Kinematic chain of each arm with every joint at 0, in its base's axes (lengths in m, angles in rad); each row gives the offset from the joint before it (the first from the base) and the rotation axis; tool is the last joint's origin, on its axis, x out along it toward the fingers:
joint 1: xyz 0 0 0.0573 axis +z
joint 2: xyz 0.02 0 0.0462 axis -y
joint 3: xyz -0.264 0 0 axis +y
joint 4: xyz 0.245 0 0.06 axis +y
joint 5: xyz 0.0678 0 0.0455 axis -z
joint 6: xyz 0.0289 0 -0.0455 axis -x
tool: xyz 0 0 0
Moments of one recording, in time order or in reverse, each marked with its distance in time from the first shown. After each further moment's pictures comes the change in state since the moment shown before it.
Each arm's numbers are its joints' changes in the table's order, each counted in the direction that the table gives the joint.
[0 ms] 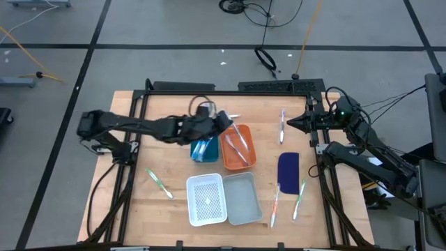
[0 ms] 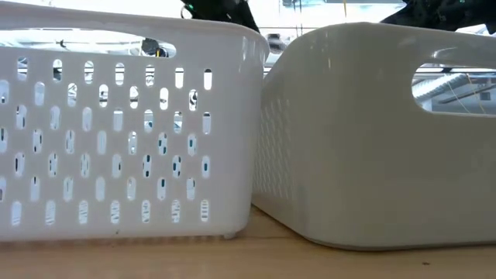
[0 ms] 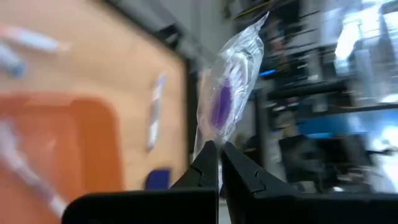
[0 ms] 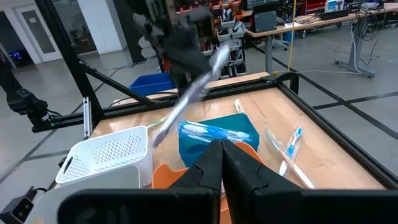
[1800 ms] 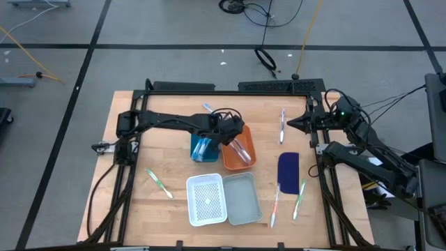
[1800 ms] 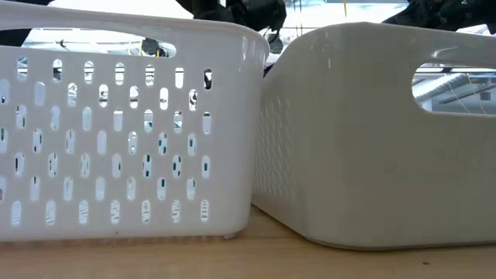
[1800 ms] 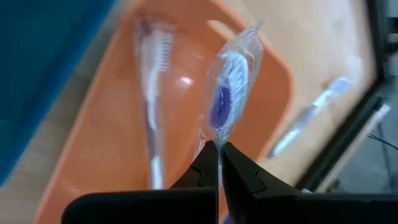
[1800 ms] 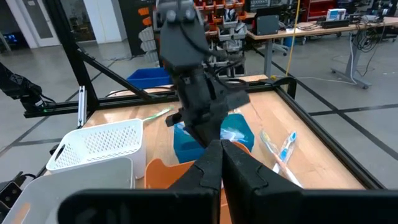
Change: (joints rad) left arm 0.111 -0.425 -0.367 0.575 0.320 0.602; right arm 0.000 0.006 0.000 0.015 -0.001 0.090
